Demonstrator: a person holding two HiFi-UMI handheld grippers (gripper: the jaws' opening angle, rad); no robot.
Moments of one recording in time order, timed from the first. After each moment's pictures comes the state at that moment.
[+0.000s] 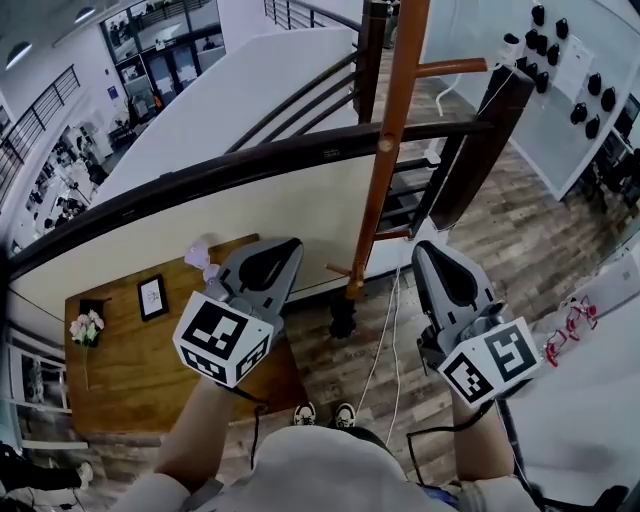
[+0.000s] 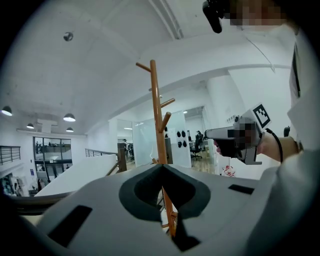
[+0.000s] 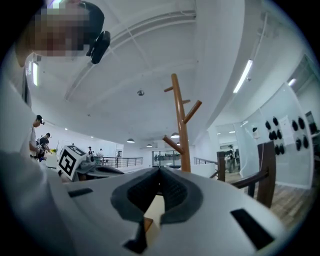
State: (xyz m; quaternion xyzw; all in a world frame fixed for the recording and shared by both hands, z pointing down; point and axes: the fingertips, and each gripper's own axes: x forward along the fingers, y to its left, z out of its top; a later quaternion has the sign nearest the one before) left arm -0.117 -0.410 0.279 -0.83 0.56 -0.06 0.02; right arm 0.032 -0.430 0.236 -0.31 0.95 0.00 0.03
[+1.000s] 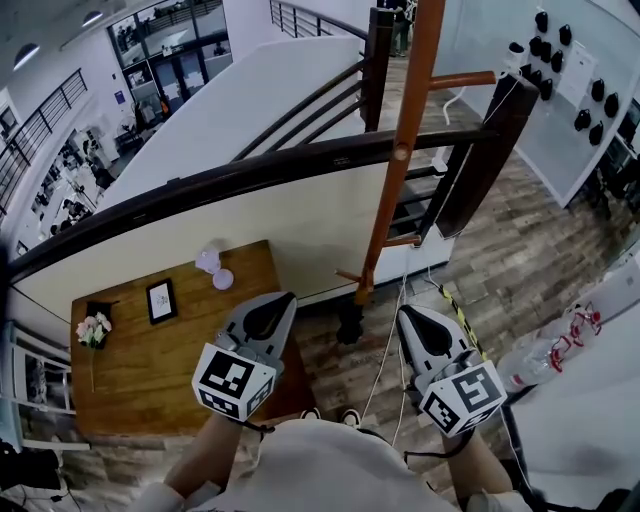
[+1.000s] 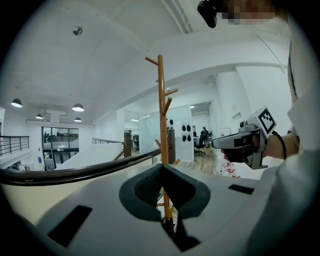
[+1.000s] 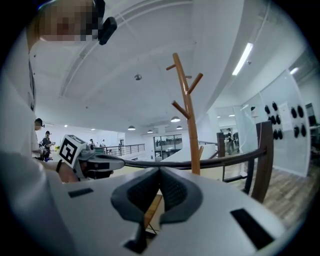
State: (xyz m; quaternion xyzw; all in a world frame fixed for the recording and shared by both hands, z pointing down) left arm -0.134 -0.354 0.345 -0.80 0.59 -0.08 -0.04; right arm 0.027 -0.381 0.327 -0.30 0.95 -0.06 -0.05
